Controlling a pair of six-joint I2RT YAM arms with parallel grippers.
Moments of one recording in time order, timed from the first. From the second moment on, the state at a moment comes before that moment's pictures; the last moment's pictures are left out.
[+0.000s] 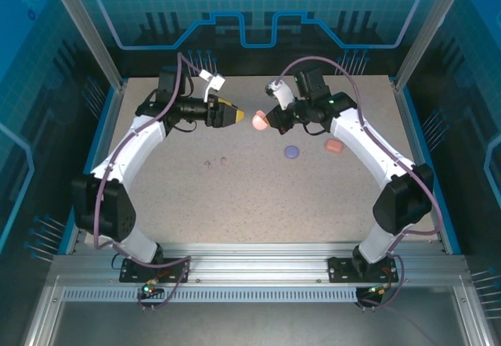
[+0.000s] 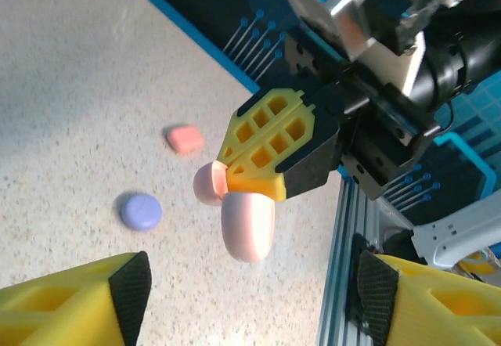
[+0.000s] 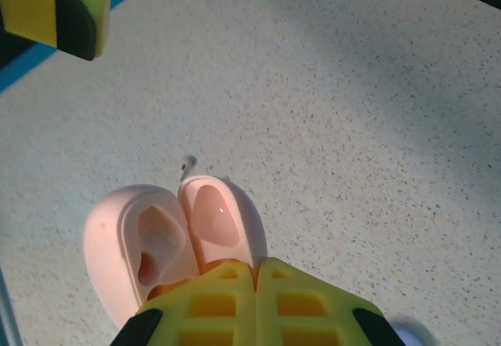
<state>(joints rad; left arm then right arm) -0.19 1.62 1.44 -0.48 1.05 -0.06 0.46 1.69 1.62 -0.74 -0.41 -0.18</state>
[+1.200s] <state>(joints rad) -0.28 1.77 1.55 -0.84 1.05 0.20 0.54 1.74 1.65 -0.79 -0.39 -0.24</state>
